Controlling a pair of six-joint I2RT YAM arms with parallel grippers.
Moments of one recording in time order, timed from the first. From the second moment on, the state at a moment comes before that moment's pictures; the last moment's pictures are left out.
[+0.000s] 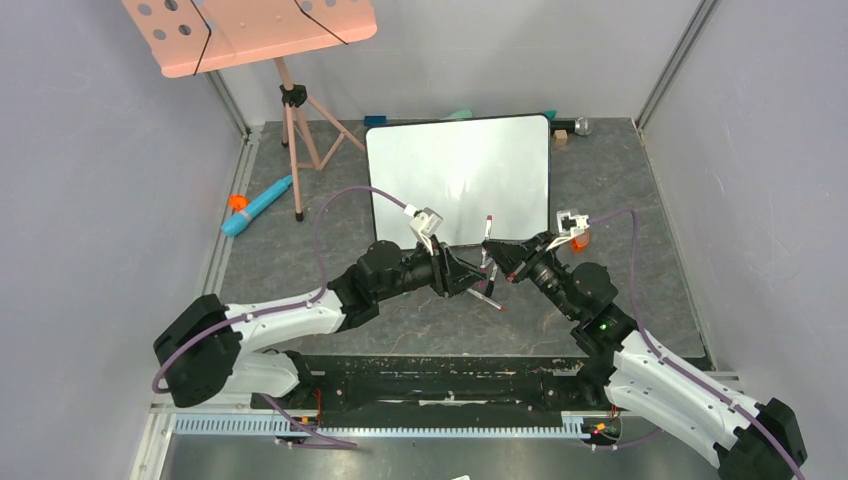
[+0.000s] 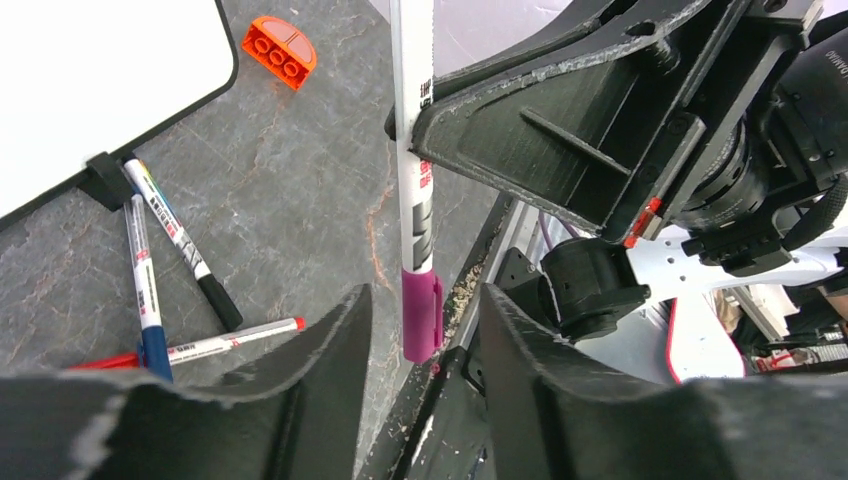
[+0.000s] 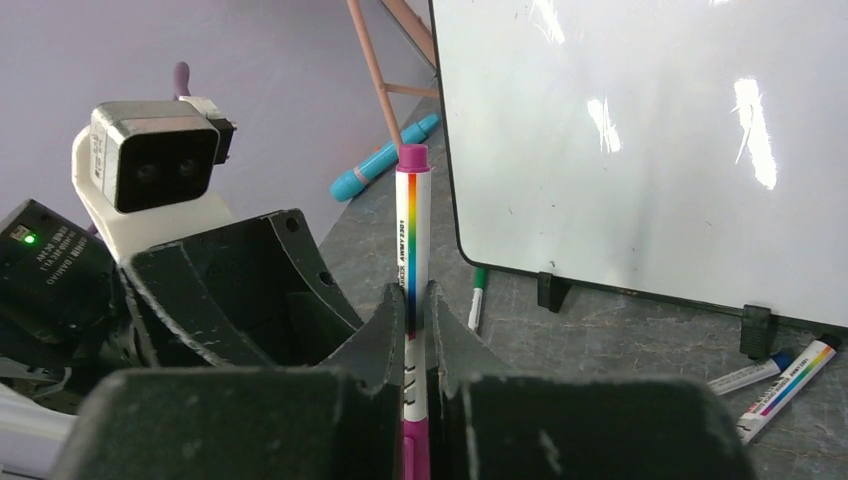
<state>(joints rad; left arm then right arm) -0.96 1.26 0.62 0.56 0.21 -0.65 0.69 0.69 0.35 0.43 0.02 0.64</state>
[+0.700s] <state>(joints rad) -0.97 1.33 0.64 0.61 0.26 -0.60 0.69 0.67 0.35 0.43 0.03 0.66</state>
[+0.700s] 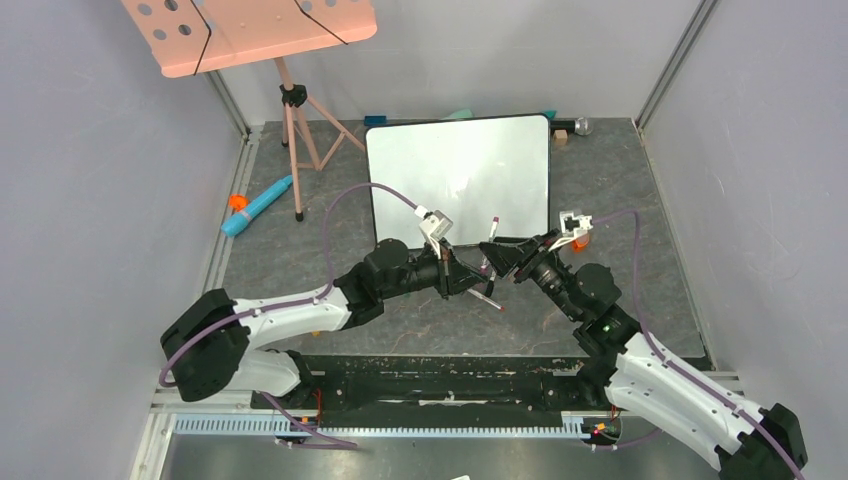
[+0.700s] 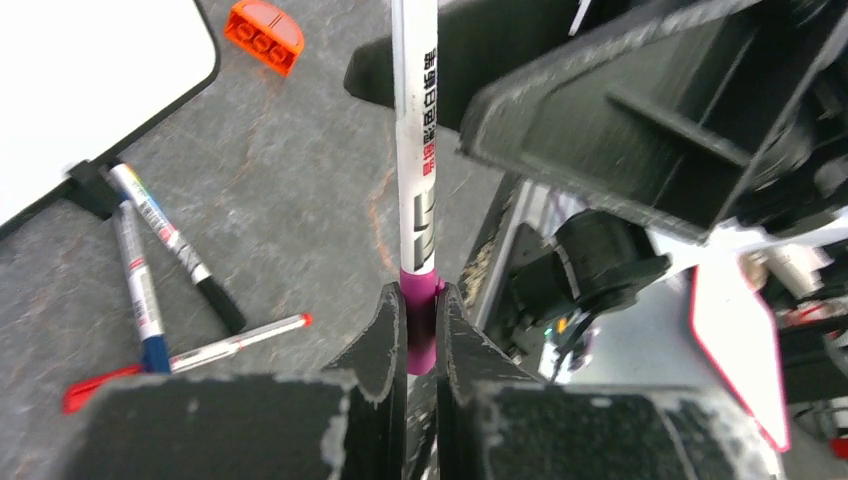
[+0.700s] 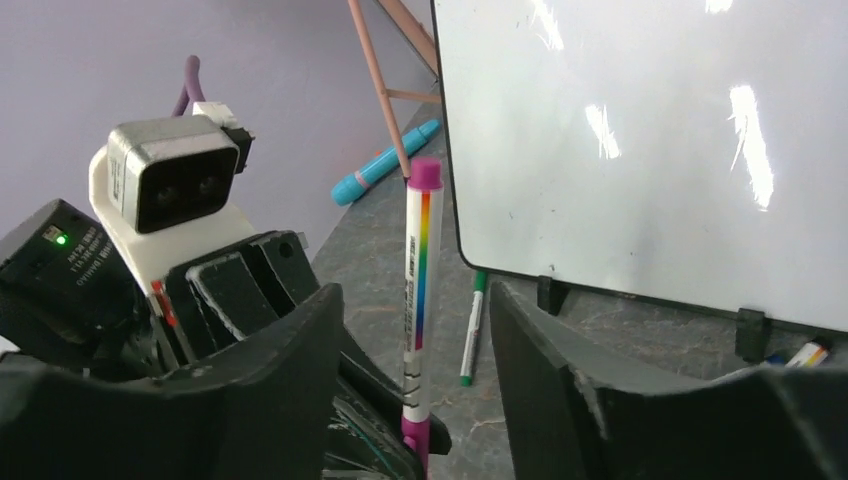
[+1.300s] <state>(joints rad) -0.97 1.06 0.78 -0.20 0.34 0.18 0.69 0.97 1.04 -0.46 -0.30 0.26</state>
